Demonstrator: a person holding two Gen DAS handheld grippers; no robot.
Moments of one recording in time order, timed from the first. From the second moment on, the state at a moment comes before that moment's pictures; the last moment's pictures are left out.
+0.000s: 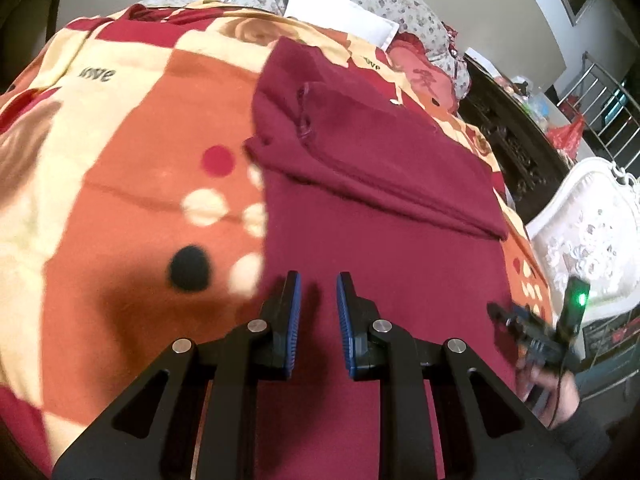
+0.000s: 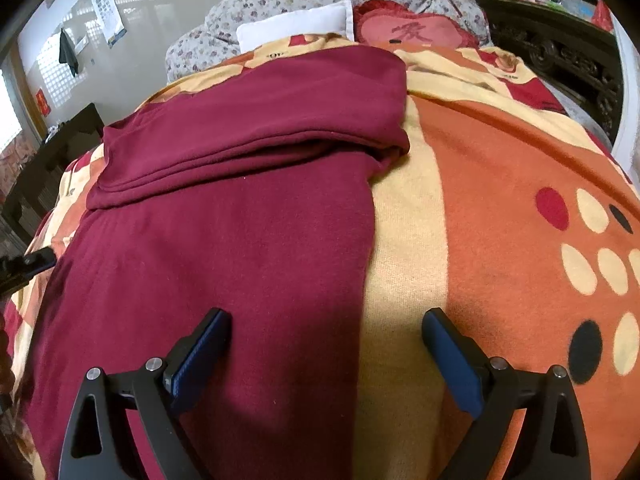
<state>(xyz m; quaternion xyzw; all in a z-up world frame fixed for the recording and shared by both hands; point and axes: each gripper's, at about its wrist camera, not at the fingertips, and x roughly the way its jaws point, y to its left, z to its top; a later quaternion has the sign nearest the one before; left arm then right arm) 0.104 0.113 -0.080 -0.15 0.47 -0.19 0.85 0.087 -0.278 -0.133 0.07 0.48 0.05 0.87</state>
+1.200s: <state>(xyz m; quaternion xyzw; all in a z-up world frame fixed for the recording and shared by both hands) -0.053 0.131 -0.099 -0.15 0.49 -0.27 0.82 -0.136 -0.294 -0.053 0.13 0.39 0.07 0.91</state>
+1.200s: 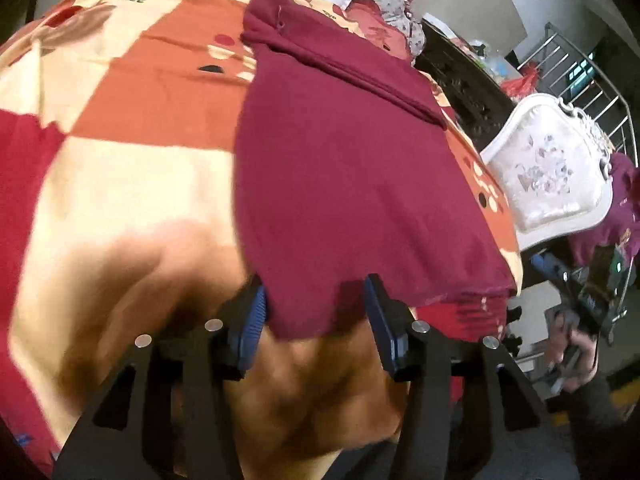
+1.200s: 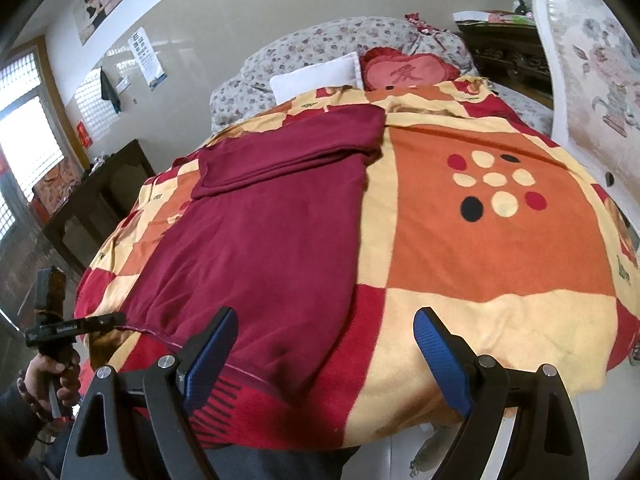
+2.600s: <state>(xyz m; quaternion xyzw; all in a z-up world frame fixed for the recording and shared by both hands) -0.064 0.142 -0.092 -0.21 0.48 -0.23 0.82 -0.125 -0.268 -0.087 0.21 0.43 0.16 0.86</state>
